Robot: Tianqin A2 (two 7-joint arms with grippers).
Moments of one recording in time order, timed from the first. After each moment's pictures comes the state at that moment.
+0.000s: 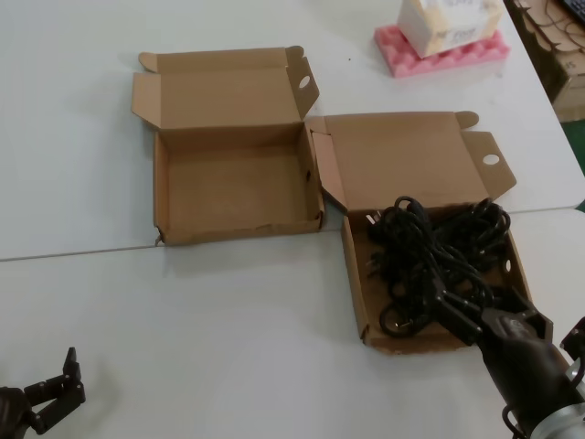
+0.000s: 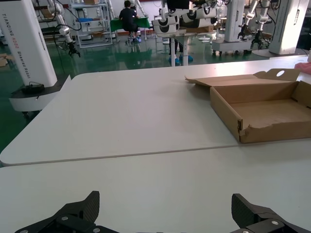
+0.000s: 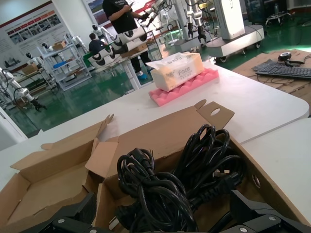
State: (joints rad) left arm 0.00 -0.30 1.60 -1.60 -1.80 0.00 0.00; right arm 0.02 0.30 -1.62 1.60 1.81 0.01 0.45
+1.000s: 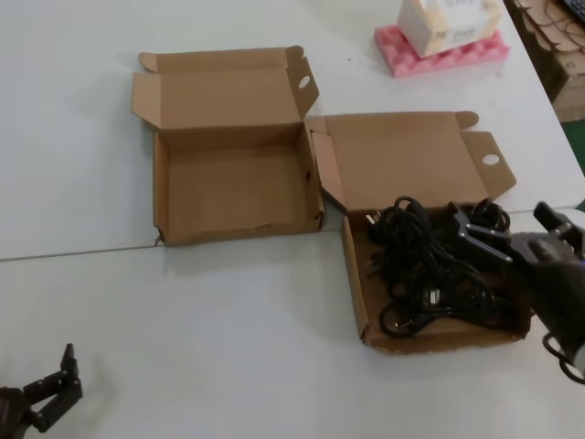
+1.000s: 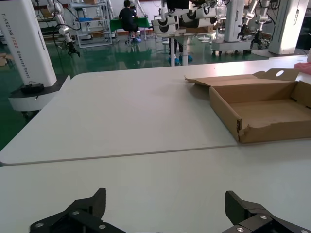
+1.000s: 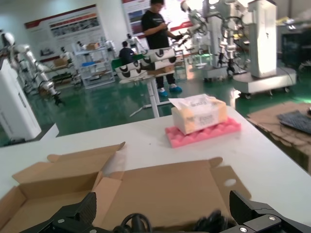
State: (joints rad) left arm 0.00 -0.30 1.60 -1.60 -1.80 0.00 0.00; right arm 0.18 0.68 -1.85 1.66 1.97 0.18 0.45
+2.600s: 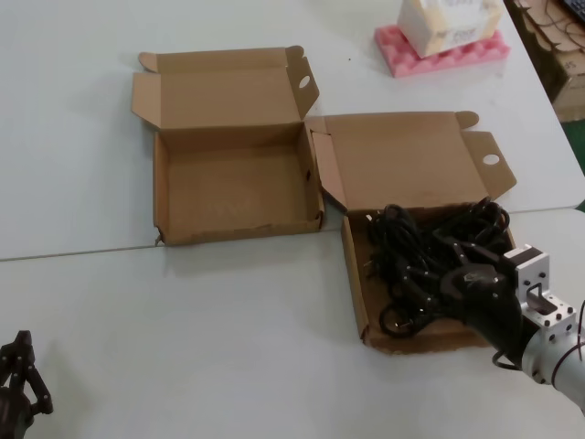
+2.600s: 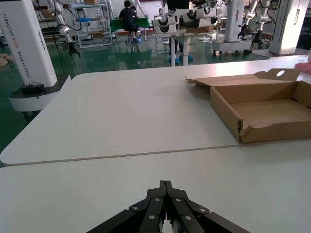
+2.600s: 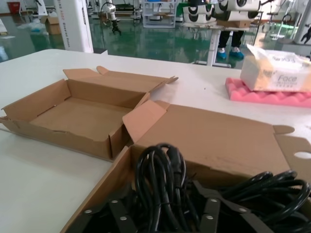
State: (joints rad) left arm 0.00 -0.30 1.60 -1.60 -1.80 0.00 0.00; right arm 0.45 0.68 -2.09 1.36 1.71 -0.06 0.45
